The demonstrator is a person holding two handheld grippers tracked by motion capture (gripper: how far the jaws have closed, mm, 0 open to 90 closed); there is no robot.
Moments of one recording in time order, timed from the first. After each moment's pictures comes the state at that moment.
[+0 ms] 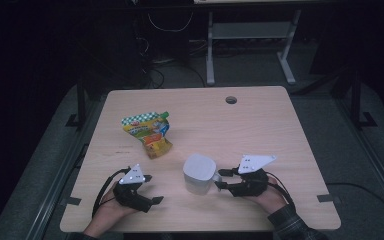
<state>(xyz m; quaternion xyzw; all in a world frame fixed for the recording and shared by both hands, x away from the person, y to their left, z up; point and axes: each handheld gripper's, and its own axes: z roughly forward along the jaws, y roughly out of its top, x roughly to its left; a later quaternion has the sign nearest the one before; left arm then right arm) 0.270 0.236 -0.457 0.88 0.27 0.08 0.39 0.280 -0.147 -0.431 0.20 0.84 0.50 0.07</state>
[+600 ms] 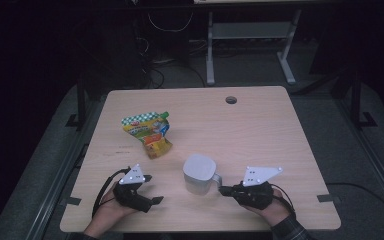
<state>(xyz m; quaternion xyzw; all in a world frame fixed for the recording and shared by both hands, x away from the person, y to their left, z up) 0.270 0.236 -0.458 0.88 0.27 0.08 0.39 0.250 -0.149 -0.433 0.20 0.84 0.50 0.05</state>
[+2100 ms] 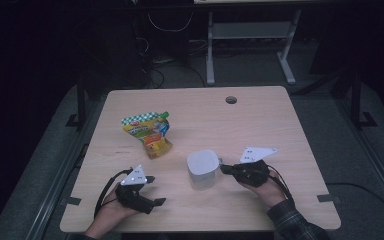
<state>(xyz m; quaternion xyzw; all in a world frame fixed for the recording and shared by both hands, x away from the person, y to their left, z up) 0.267 0.230 -0.458 0.87 0.26 0.07 0.41 0.305 -0.152 -0.436 0.25 0.84 0.48 0.09</state>
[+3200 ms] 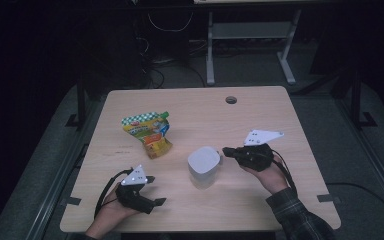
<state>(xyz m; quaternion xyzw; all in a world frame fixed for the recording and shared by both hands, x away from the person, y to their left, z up) 0.268 0.229 -0.458 0.88 0.26 0.07 0.40 0.326 -0.157 -0.392 0.25 0.82 0.50 0.13</state>
